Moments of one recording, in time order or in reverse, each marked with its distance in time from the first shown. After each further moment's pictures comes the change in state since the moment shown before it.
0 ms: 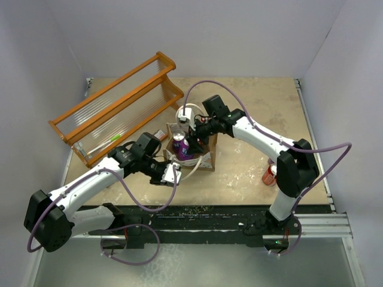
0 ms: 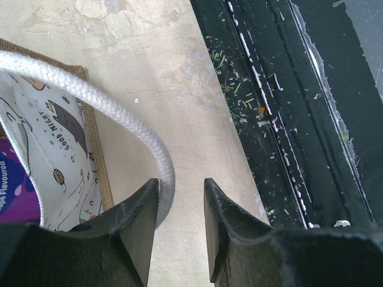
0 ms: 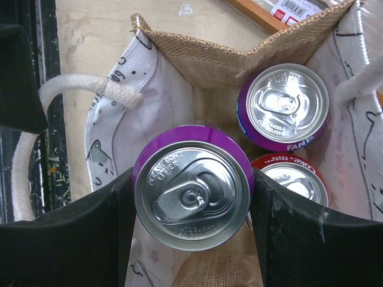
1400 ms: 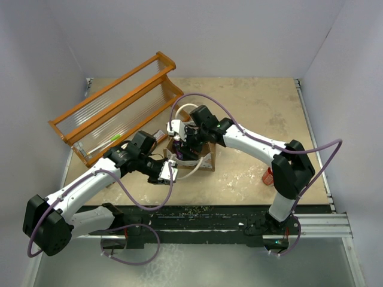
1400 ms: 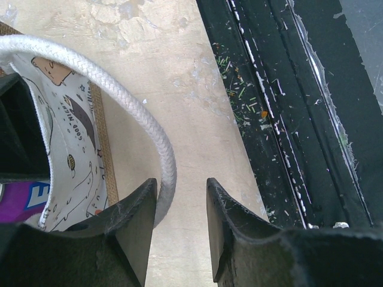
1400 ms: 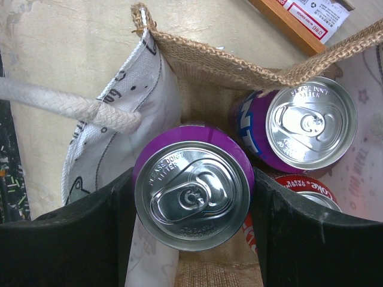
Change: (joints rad) left arm 0.056 -0.031 -0.002 -0.009 0.042 0.005; right arm 0.138 0.017 -0.047 0.070 0.254 -0.043
